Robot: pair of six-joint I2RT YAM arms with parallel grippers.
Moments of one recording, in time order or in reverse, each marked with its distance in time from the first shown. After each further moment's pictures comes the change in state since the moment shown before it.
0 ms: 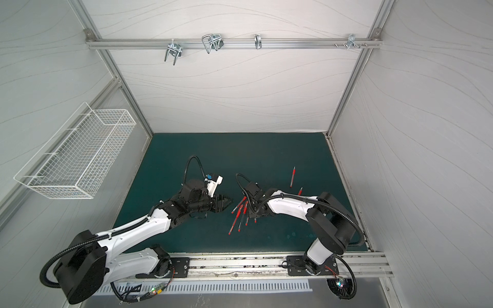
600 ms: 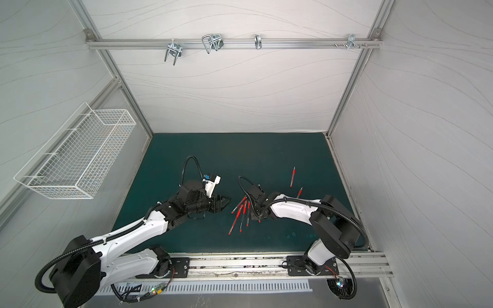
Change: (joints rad) left arm 0.000 -0.038 -0.006 -0.029 -0.048 0.030; right arm -0.003 -0.055 -0.085 0.065 0.035 0.015
